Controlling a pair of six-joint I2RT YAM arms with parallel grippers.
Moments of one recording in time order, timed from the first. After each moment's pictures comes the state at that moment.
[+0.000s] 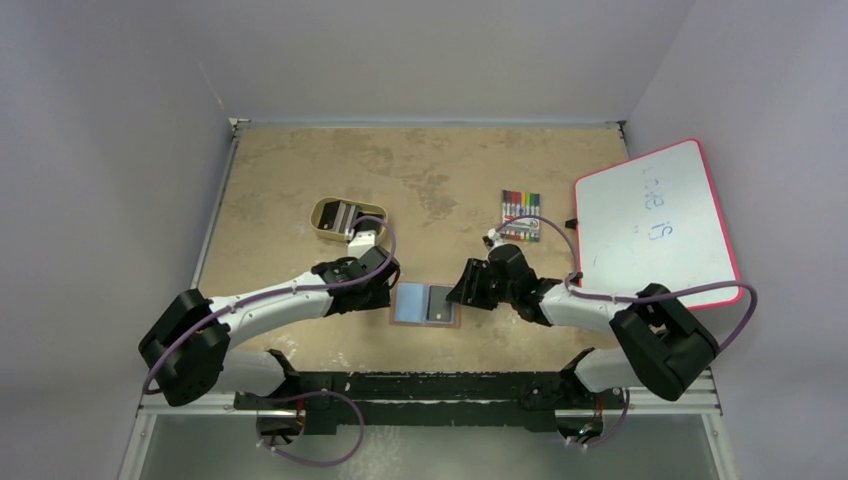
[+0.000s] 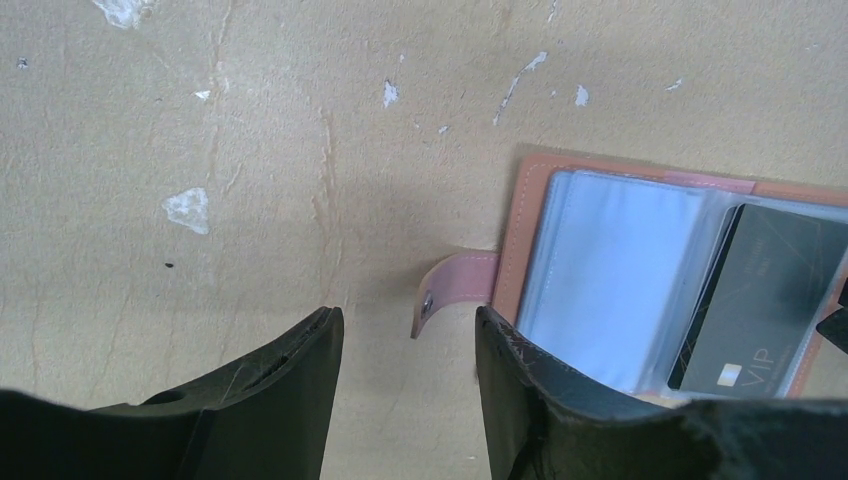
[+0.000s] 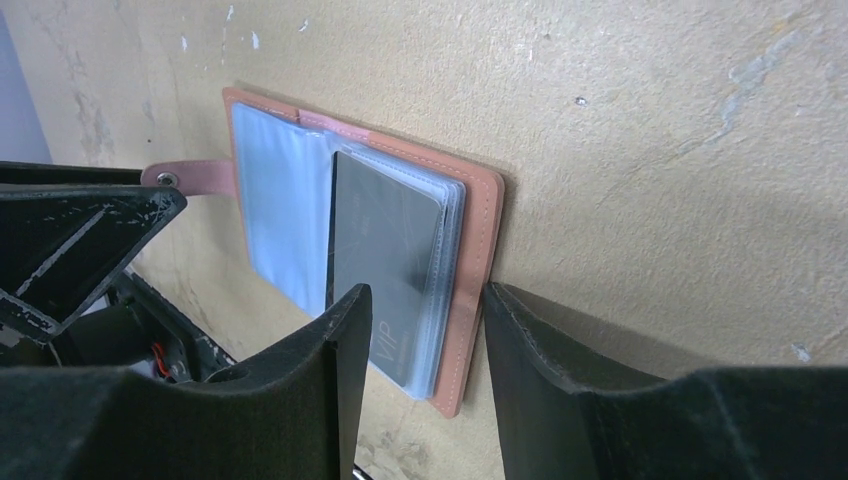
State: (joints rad) left arm -0.85 1.32 0.70 -0.52 -0.38 -0.88; right arm 0.67 1.36 0.44 0.16 -0.18 0.85
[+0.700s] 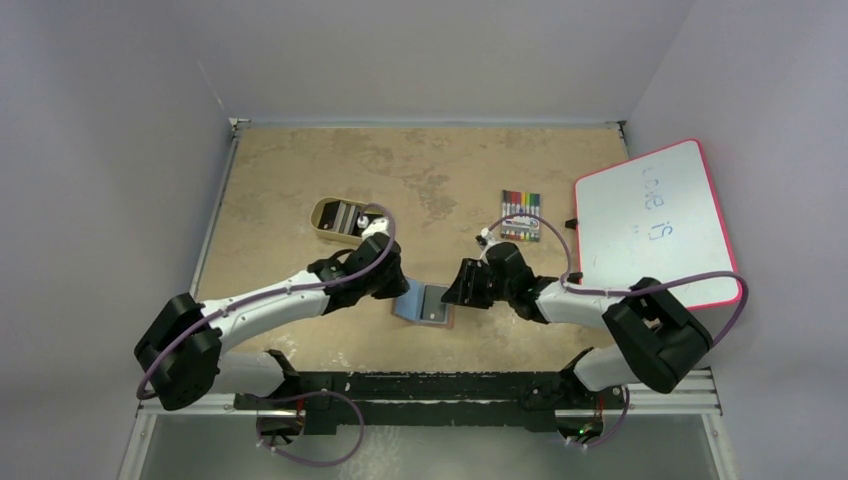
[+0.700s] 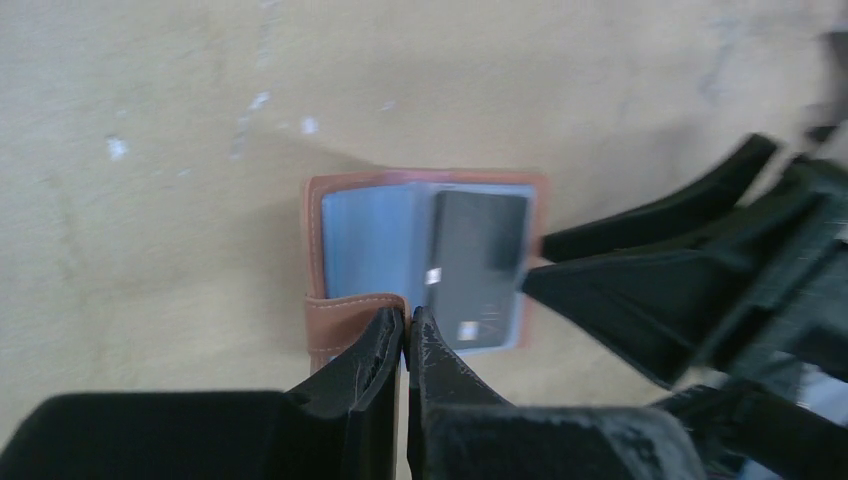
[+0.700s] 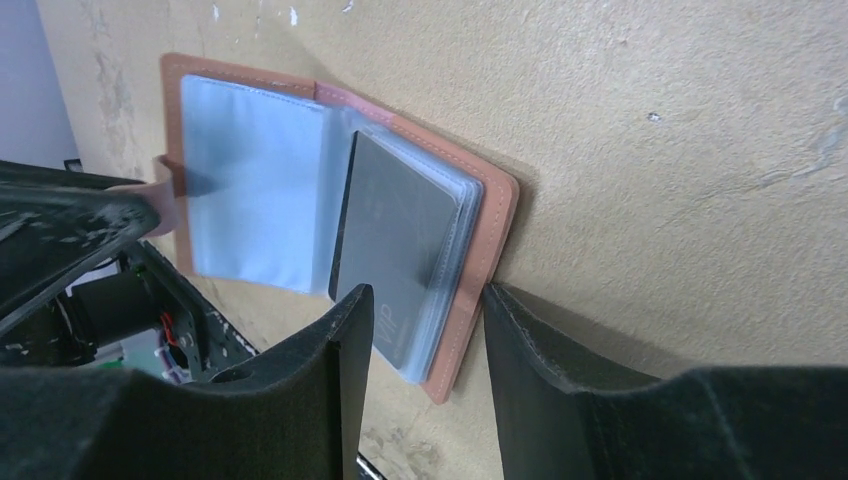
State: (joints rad) left arm -0.85 1.30 0.74 -0.34 -0.18 -0.88; right arm 0.67 1.41 0.45 0.22 -0.25 0.82
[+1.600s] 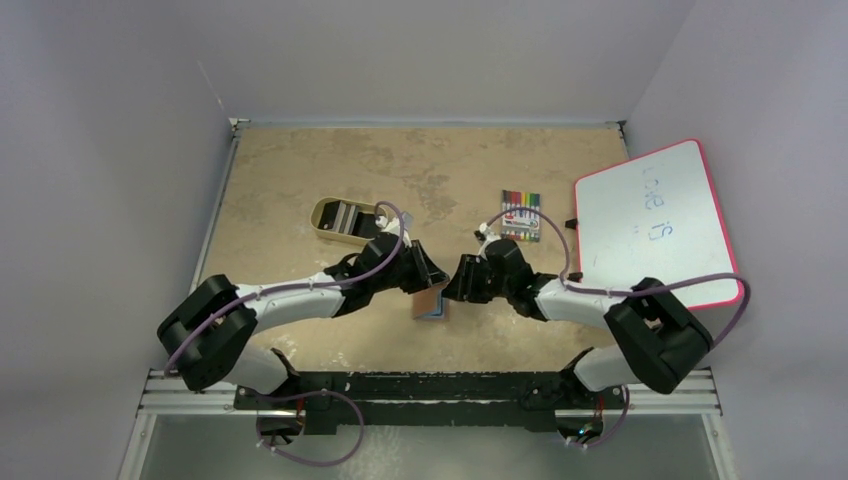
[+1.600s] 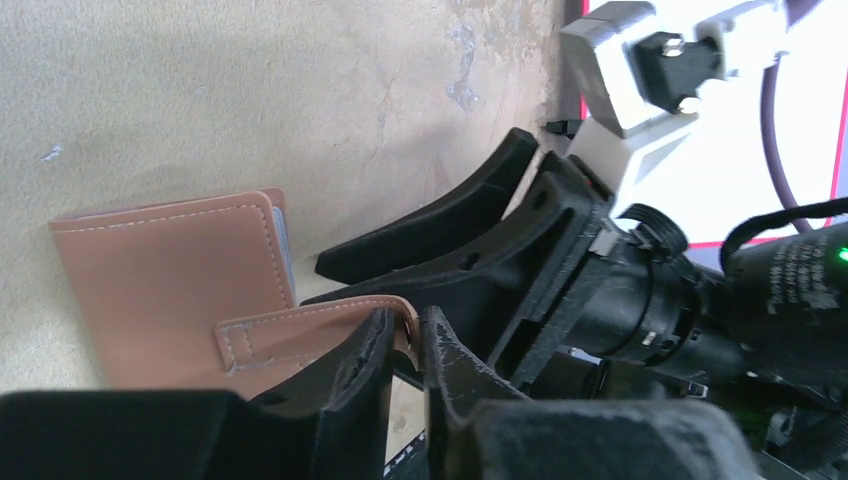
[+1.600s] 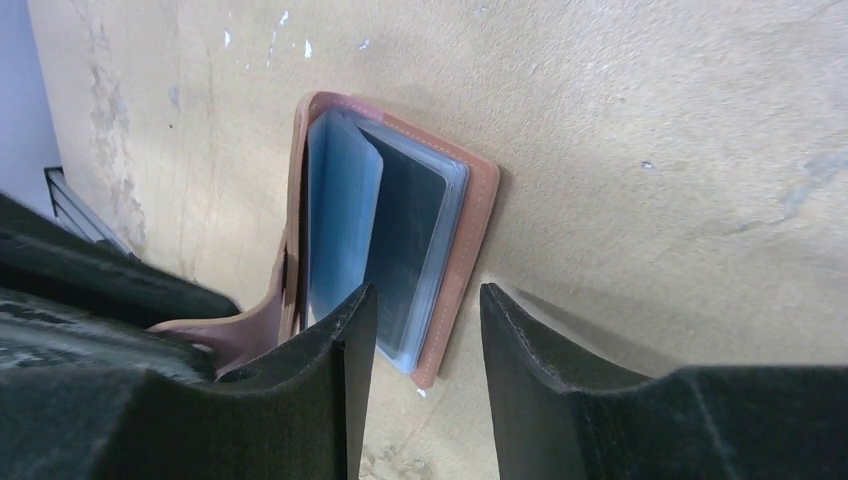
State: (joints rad) left arm -0.85 1.42 0.65 0.24 0.09 -1.08; right arm 0.67 1.43 0.48 0.23 -0.24 0.77
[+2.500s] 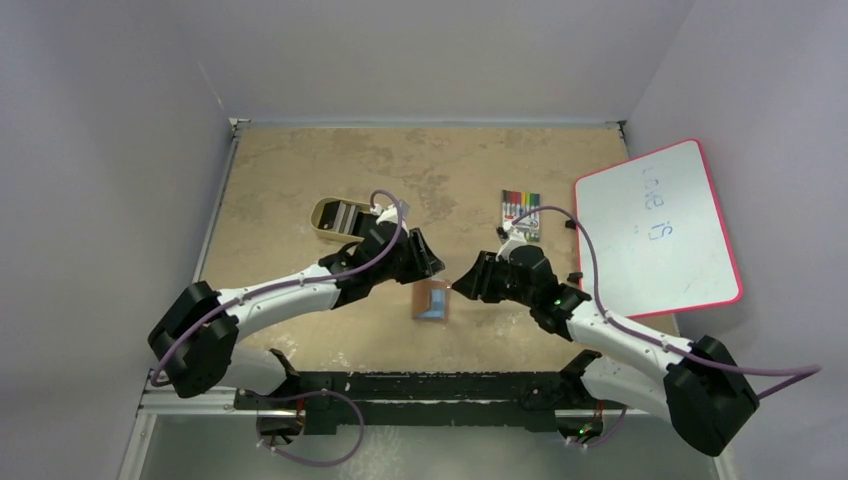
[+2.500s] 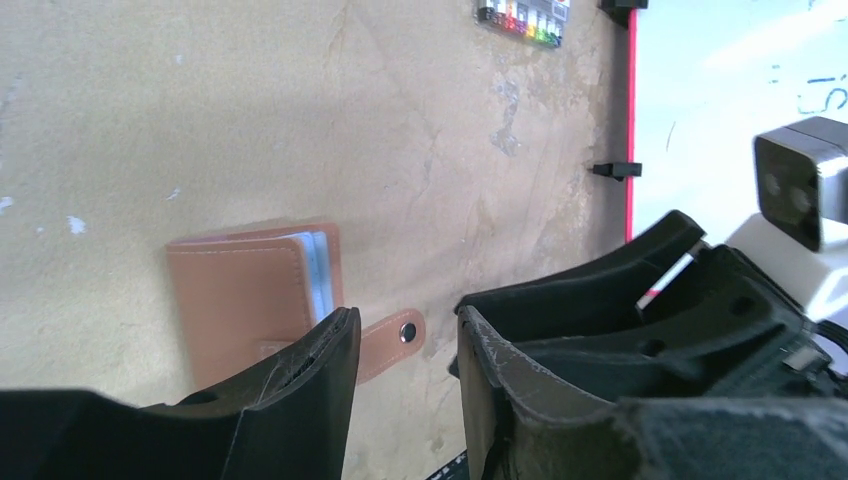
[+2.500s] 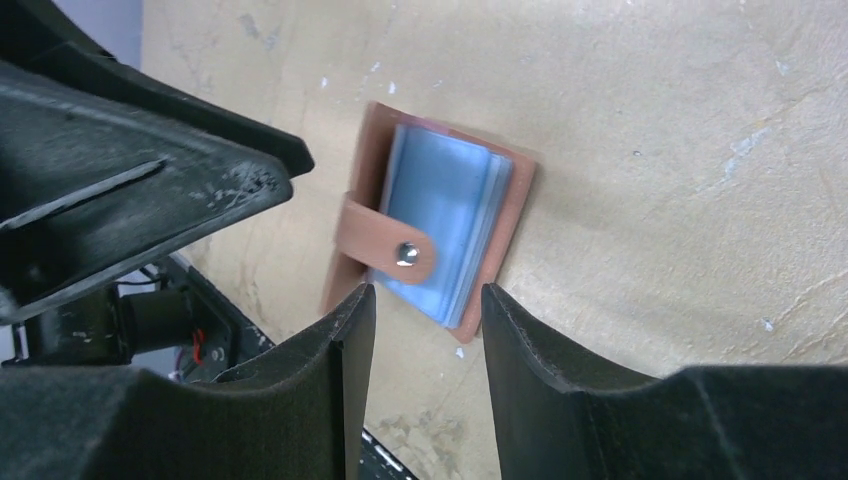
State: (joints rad) left arm -0.85 1.38 0.78 0.01 -0.04 -0.98; right arm 0.67 1.06 0.41 0.09 -0.14 0.77
